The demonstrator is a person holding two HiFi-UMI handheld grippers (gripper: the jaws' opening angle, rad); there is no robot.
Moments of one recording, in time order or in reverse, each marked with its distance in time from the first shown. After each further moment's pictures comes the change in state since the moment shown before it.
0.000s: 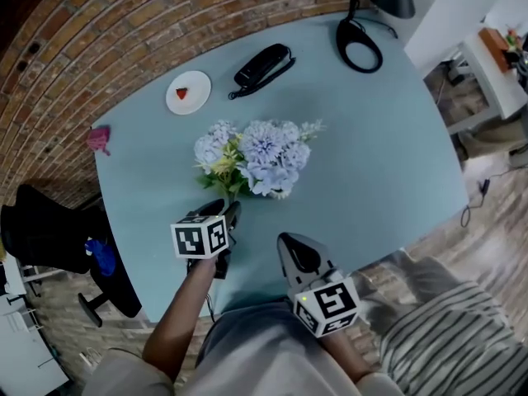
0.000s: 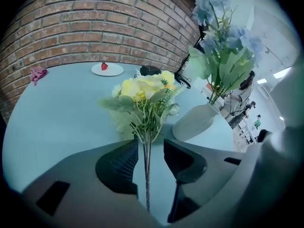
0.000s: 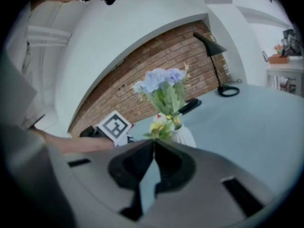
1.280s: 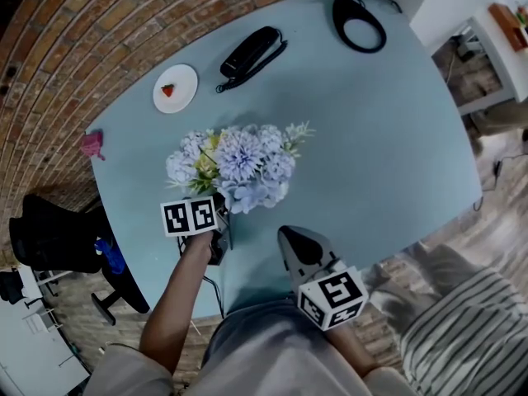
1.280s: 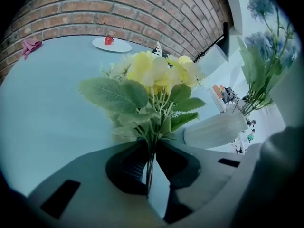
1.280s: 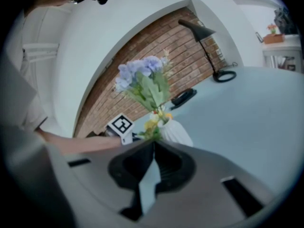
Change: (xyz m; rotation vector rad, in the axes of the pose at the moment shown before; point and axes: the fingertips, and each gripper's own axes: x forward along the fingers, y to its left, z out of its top) left arm 0.051 0.019 -0.002 -0.163 0.144 -0.057; right arm 0.023 -0.036 -0.012 0.136 0.055 0.040
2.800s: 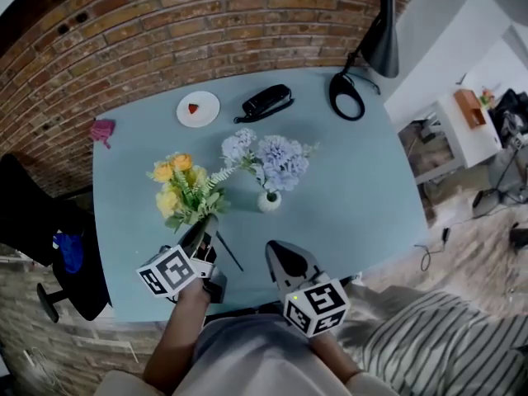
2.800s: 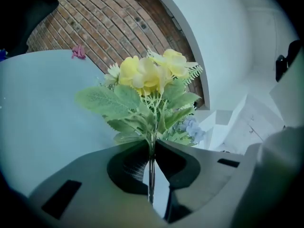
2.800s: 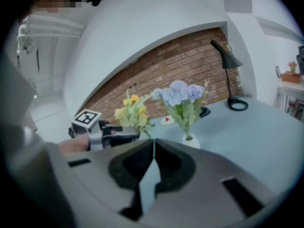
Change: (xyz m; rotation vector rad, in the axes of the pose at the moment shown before) left arm -0.179 -0.066 0.000 -0.338 -0.687 -0.344; right arm -0.045 0.079 0.022 -0.275 -0.034 0.003
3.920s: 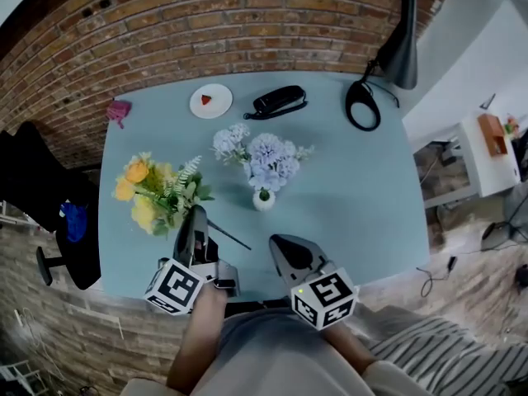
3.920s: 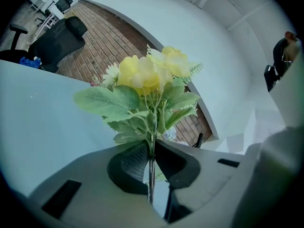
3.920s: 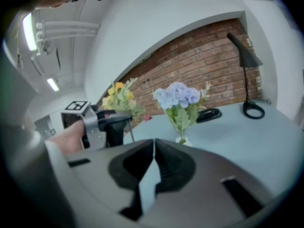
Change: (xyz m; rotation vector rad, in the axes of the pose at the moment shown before) left arm -0.031 -0.054 0.018 -0.045 -0.515 0.129; right arm -0.016 -0.041 0.009 -0.134 0.084 0.212
